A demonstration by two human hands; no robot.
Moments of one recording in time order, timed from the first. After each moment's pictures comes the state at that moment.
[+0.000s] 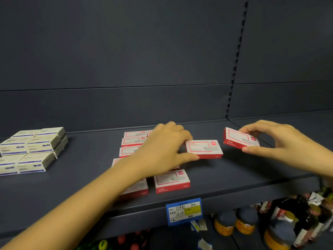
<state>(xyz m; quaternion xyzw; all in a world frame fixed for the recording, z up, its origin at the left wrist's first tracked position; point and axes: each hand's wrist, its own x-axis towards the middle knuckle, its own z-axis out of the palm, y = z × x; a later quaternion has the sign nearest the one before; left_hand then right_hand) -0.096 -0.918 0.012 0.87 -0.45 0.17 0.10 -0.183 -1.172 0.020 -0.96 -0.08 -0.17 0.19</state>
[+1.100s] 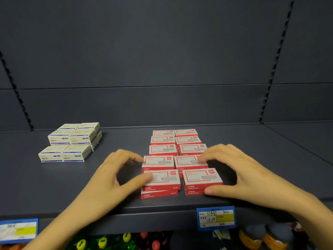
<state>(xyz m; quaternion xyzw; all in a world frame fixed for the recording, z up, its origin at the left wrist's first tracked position) -0.127 -0.775 -0.043 0.88 -0.23 0.15 0.39 -0.146 -1.067 -0.022 -0.95 -0.25 -0.09 0.19</state>
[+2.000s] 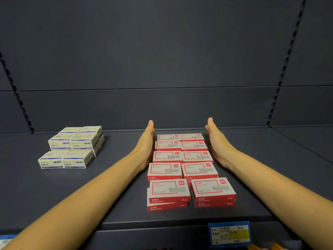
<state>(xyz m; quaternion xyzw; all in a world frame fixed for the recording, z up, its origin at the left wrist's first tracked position) 0.016 -0.841 -0.043 0.73 -0.04 -0.09 0.68 -0.013 -1.024 -0.032 -0.74 0.08 -0.01 0.67</state>
